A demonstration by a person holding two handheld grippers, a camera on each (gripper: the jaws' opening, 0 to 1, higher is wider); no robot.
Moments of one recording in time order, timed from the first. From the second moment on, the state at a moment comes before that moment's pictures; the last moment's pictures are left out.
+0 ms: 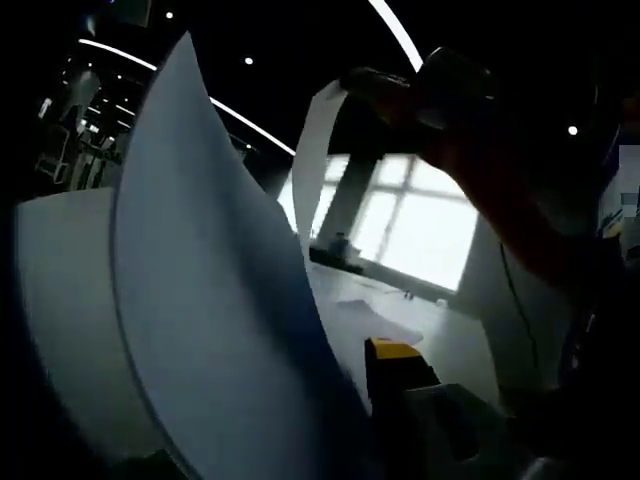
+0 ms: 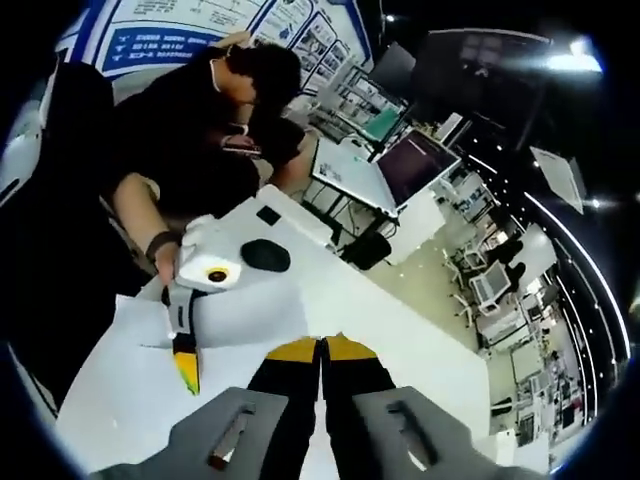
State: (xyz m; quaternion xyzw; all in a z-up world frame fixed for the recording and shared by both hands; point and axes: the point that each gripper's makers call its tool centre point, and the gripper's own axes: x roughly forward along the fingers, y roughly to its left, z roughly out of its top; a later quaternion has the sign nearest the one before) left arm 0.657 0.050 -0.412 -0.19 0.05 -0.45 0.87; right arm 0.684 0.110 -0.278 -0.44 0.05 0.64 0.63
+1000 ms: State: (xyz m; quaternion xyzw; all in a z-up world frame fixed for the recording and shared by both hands) left arm 0.656 0.051 -0.410 -0.19 0.05 -0.46 0.87; right arm 0.662 0.159 -0.314 -0.42 0.06 0.68 0.60
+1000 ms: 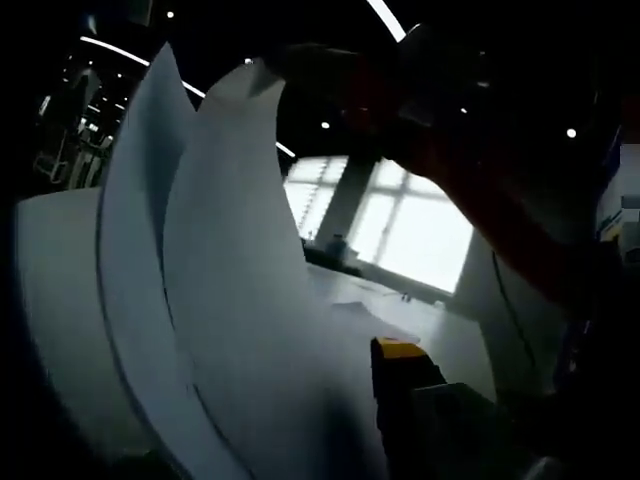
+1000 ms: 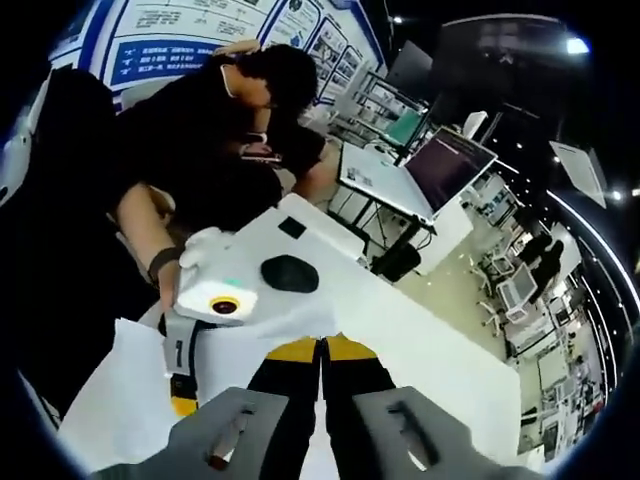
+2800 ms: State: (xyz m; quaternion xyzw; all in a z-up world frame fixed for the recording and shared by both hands) left arm 0.657 0.052 -0.412 -0.16 0.04 -0.45 0.88; right arm 0.656 0.172 -0.314 -0.31 0.14 0.70 0.63
